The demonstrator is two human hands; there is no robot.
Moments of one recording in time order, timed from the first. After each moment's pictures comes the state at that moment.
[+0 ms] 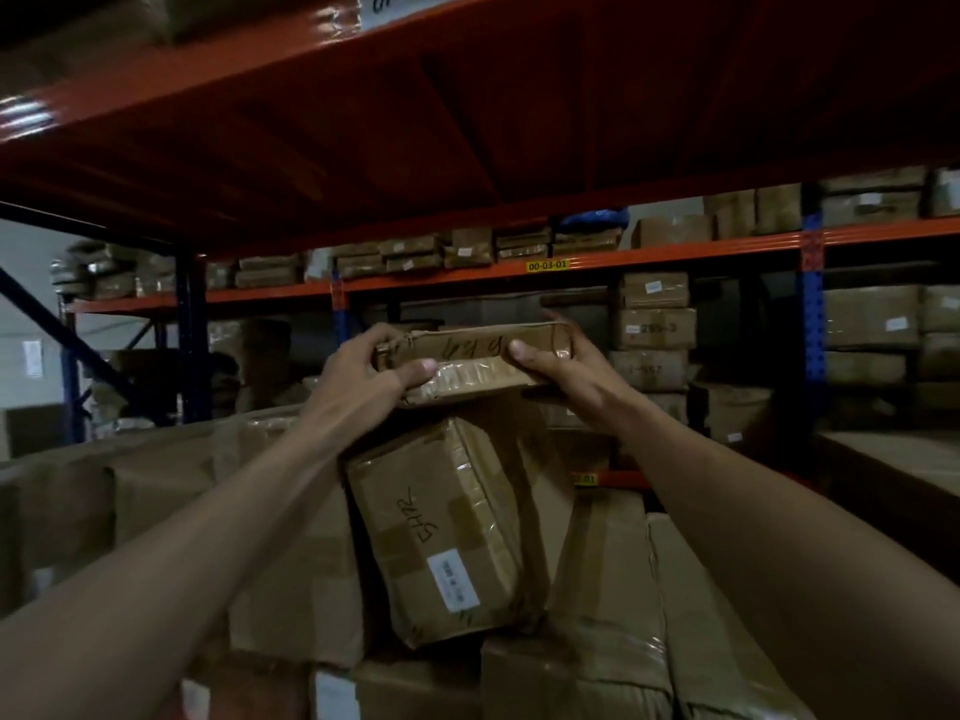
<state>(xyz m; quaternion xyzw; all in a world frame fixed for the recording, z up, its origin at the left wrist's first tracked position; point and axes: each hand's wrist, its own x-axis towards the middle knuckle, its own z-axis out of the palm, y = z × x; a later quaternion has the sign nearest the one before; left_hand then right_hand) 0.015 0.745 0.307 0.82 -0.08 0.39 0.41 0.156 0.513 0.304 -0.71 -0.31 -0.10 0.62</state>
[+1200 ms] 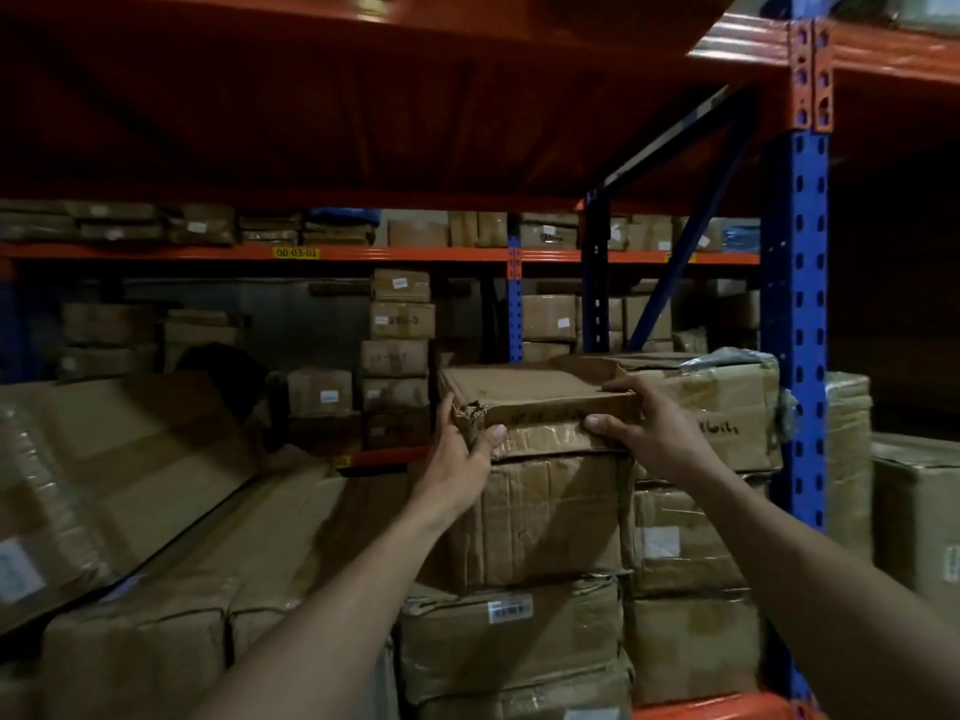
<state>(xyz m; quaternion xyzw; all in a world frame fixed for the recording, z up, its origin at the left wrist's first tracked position) 0.025 0.270 0.189 0.77 -0.23 0.14 0.57 -0.043 0.028 0.220 -0.85 -0.02 -0.35 0.38</state>
